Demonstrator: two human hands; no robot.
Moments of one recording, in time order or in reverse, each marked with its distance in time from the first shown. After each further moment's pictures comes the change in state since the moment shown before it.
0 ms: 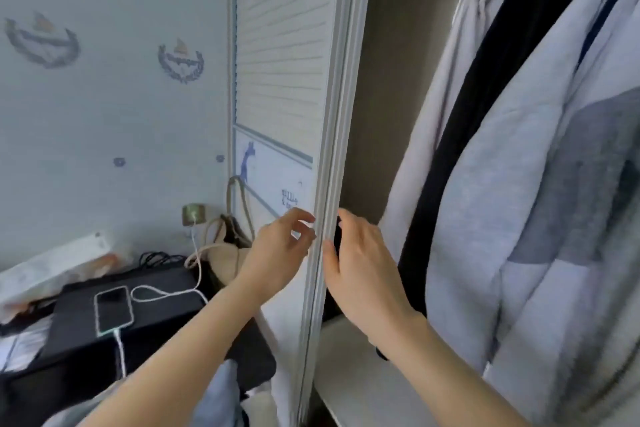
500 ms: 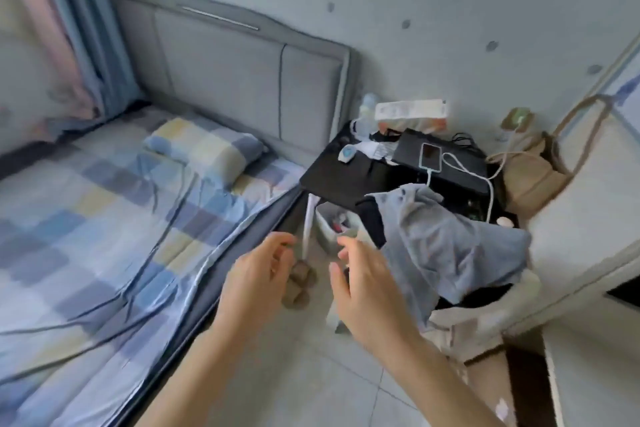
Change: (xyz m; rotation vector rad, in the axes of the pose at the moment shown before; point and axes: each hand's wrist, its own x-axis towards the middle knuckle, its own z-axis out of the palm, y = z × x) left_hand -0.537 0.006 -0.154 0.416 0.683 -0.837; right_hand -0.307 -0.253 0.043 0.623 -0.672 -0.625
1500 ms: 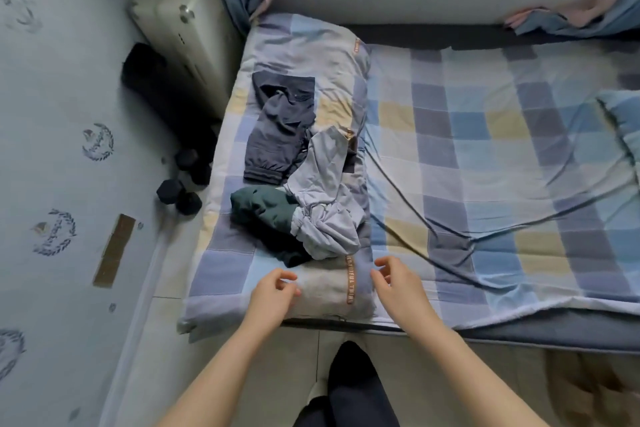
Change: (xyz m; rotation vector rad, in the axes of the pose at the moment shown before) left_hand -0.364 -0.461 -0.370 -0.461 0.745 -1.380; right_hand -0.072 -0.477 0.521 0.161 -1.231 -0.289
